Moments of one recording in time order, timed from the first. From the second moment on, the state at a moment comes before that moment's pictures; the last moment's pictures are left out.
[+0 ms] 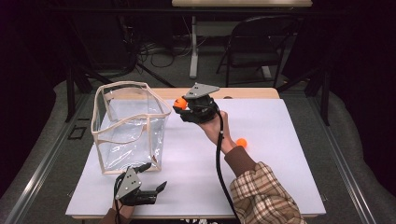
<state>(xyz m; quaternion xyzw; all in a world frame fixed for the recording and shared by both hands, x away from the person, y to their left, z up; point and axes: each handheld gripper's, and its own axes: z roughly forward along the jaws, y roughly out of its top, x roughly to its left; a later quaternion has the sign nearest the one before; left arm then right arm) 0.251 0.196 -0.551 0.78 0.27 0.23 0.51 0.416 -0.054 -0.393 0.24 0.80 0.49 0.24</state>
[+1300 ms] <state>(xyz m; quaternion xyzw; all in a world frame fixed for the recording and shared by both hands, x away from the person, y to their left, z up) 0.251 0.196 -0.551 0.78 0.27 0.23 0.51 0.432 -0.018 -0.375 0.22 0.81 0.49 0.24</state>
